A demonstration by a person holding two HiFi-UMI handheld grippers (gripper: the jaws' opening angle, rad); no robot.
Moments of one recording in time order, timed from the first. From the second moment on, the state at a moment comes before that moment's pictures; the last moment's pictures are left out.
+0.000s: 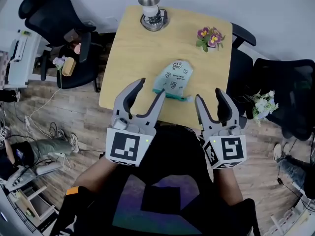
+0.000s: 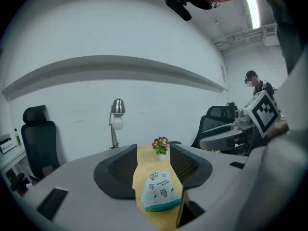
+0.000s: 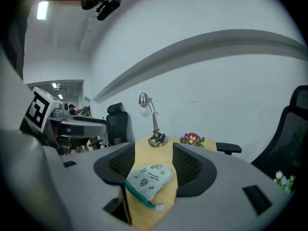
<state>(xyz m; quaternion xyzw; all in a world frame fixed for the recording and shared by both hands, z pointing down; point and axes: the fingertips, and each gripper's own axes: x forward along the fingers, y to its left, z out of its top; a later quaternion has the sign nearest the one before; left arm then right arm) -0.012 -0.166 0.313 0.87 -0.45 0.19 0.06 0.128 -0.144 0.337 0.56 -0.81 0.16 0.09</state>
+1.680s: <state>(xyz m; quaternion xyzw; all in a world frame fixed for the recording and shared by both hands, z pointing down) -0.037 -0.169 0.502 0.85 -0.38 0.33 0.15 0.091 -0.124 0.560 0.30 -0.84 0.12 0.43</state>
